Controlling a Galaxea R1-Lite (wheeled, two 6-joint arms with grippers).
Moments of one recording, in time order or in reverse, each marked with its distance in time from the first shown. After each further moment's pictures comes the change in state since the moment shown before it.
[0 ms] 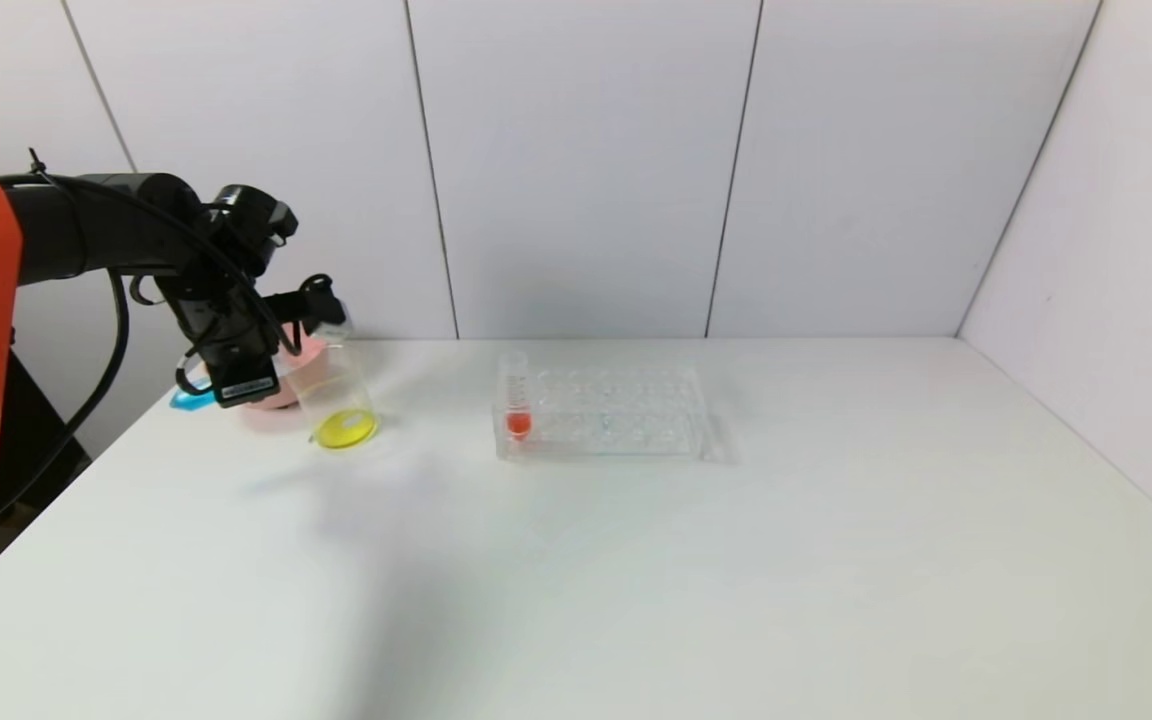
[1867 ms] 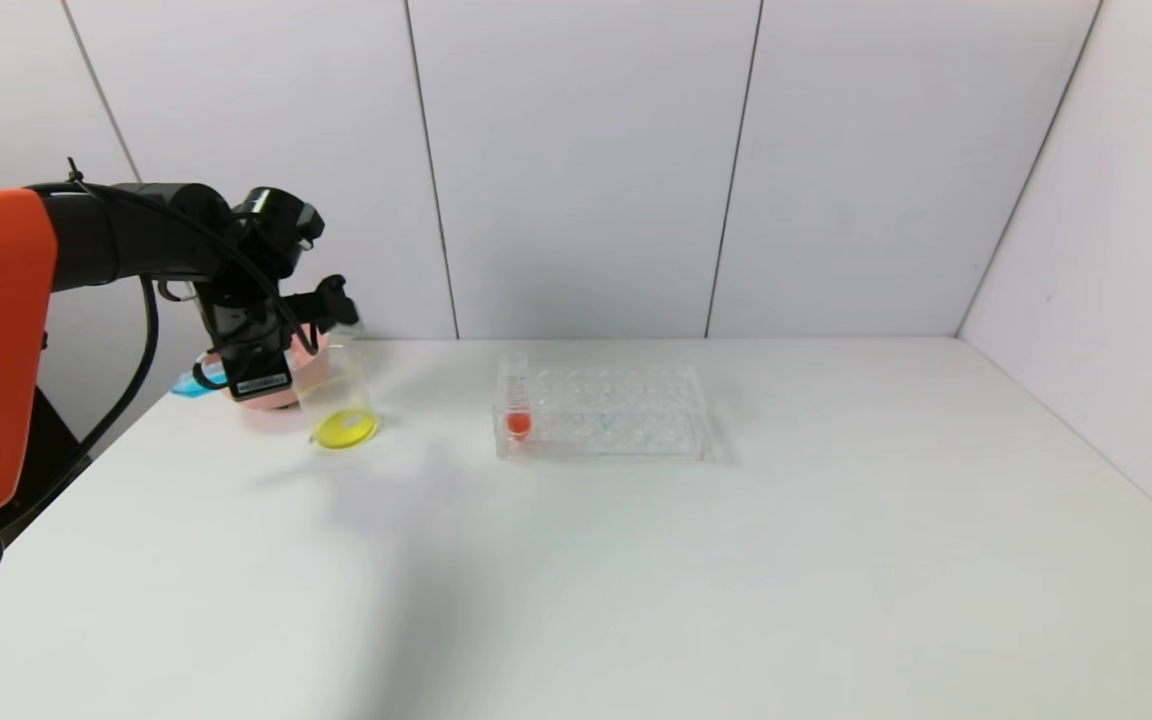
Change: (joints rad) left arm -0.043 0.020 0.000 -0.060 0.161 -0.025; right arm 0.000 0.000 0.000 -0.001 0.000 -0.002
